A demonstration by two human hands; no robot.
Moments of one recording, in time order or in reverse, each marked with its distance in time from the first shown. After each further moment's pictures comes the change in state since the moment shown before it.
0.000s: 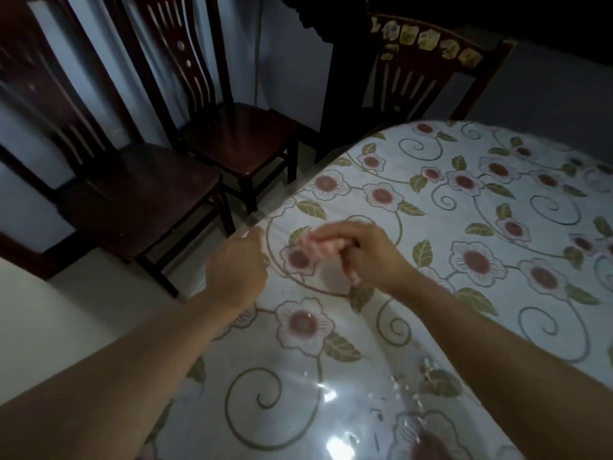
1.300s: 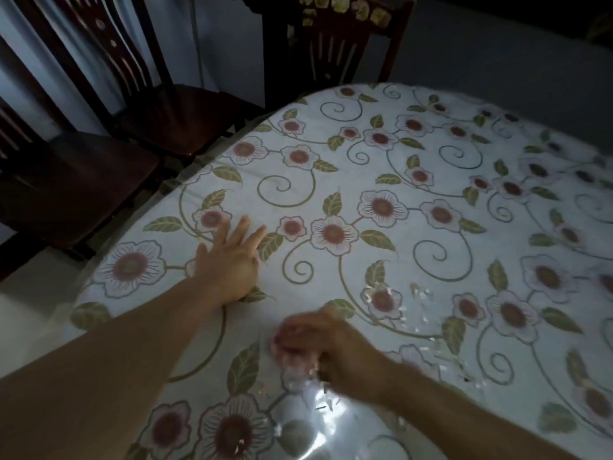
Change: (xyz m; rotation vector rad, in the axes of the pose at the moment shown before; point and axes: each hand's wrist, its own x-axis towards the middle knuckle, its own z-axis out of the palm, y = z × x) left_hand -0.050 0.084 0.064 0.257 -0.404 0.108; right_hand -0.203 0.040 0.000 -0.272 -0.212 -0.139
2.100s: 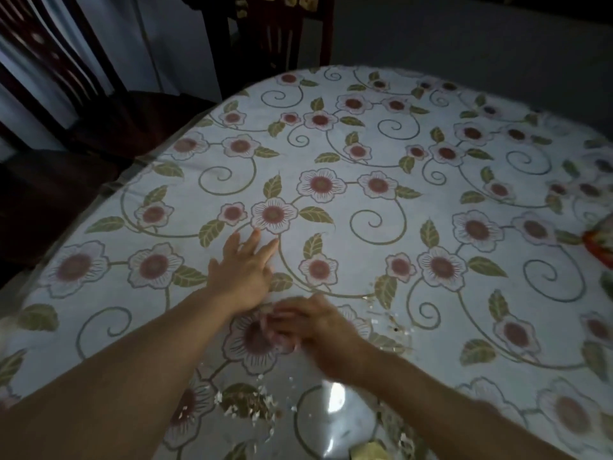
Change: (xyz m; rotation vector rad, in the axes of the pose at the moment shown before) left_hand -0.039 0.108 0.027 -0.002 -0.113 0.097; right_hand -0.075 0.023 -0.008 -0.075 0.184 0.014
